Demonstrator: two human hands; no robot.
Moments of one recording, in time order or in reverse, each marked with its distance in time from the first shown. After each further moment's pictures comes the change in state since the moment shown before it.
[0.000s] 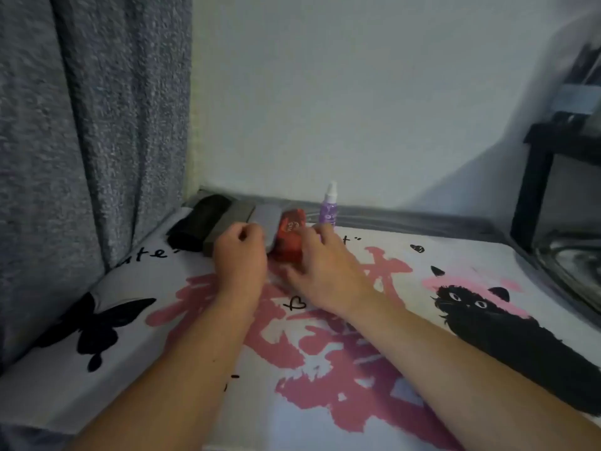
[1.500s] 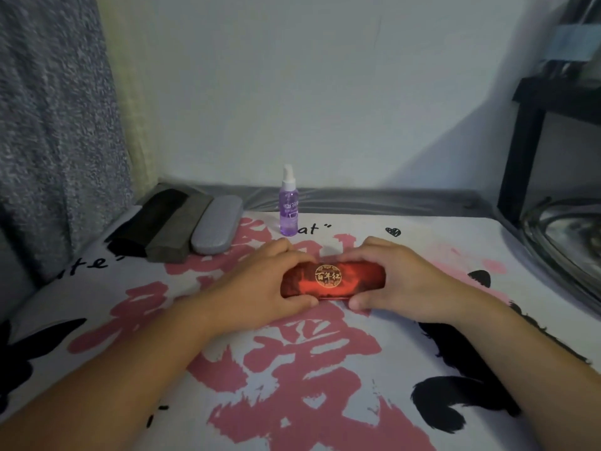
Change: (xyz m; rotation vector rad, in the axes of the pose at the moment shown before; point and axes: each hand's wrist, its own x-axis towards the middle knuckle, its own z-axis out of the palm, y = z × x) left_hand -0.028 0.006 0.036 0.747 -0.984 0.668; right_hand -0.050 0.131 -0.084 0.420 -0.346 0.061
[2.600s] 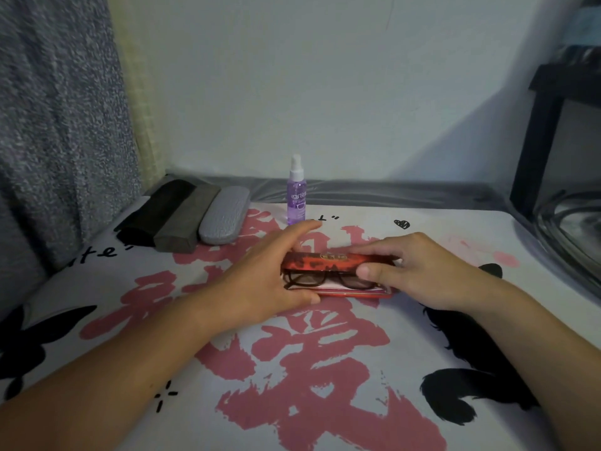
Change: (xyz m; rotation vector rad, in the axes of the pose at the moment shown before) left_hand -0.015 0.010 -0.005 -0.279 0.029 -0.135; right_hand -0.005 -0.005 -0.008 0.049 -0.013 0.048
